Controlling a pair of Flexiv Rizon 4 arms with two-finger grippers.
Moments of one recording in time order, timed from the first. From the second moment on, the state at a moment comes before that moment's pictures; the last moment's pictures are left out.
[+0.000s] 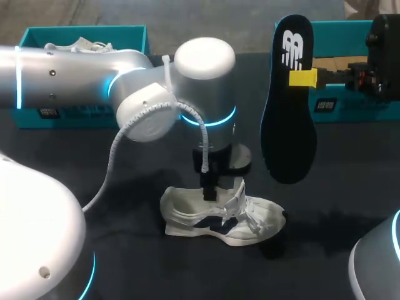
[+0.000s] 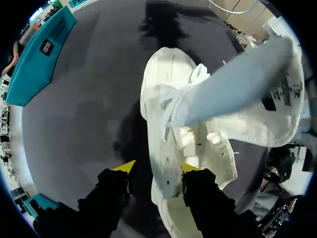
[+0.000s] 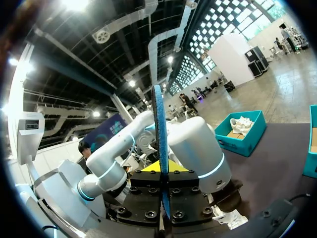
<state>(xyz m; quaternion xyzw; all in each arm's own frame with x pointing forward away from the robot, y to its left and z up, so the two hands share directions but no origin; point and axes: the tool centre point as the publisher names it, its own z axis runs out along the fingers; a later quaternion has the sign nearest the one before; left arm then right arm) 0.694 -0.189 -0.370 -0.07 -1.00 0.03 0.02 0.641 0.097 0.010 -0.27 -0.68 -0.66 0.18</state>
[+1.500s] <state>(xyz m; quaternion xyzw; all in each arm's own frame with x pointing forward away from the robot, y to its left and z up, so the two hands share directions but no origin) 0.692 -0.164 -0.335 -0.23 -0.97 0.06 0.02 0.641 0.097 0.010 -0.27 -0.68 -0.66 0.18</state>
